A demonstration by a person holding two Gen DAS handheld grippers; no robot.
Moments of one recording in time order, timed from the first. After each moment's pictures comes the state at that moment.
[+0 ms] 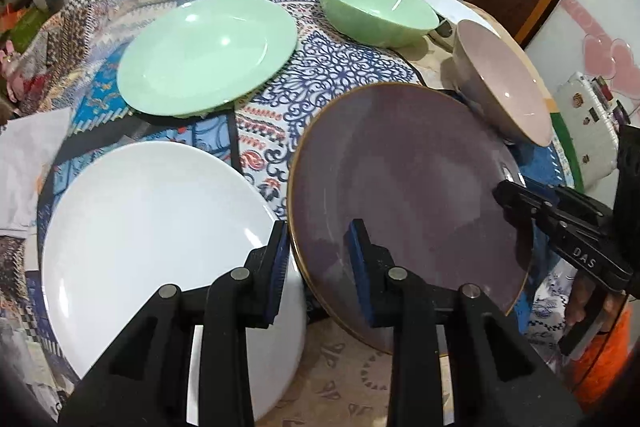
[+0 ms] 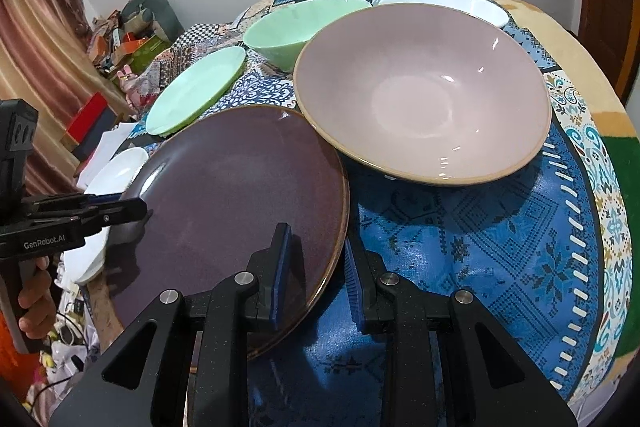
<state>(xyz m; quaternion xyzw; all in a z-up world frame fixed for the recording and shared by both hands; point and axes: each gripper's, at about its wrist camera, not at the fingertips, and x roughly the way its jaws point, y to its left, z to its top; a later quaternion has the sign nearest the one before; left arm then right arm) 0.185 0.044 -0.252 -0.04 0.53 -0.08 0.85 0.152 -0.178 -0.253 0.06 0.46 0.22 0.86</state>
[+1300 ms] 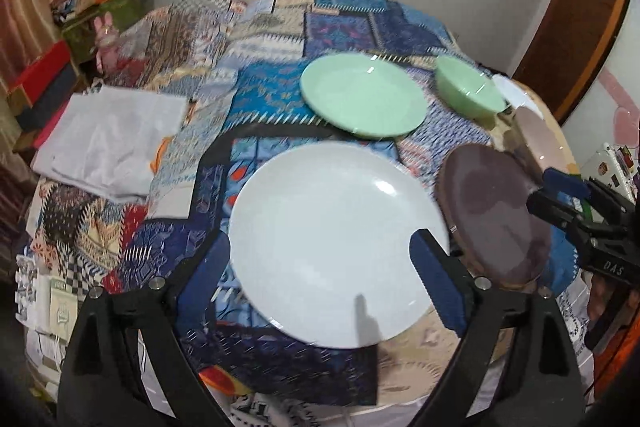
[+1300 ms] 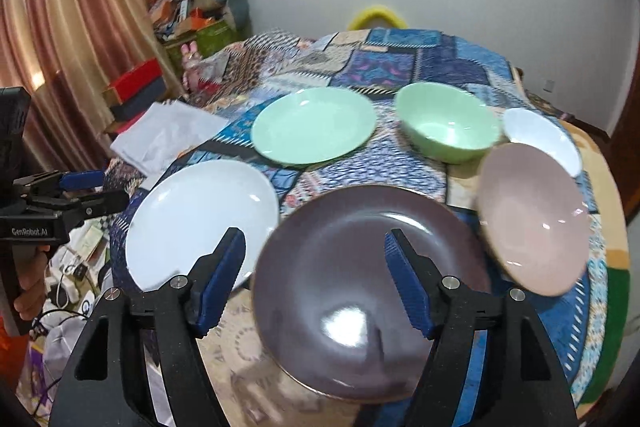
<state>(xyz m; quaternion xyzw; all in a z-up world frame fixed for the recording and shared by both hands) 0.092 0.172 -0.198 -0.09 0.45 0.04 0.89 0.126 -0.063 -0.189 -0.06 0.39 0.29 0.87</state>
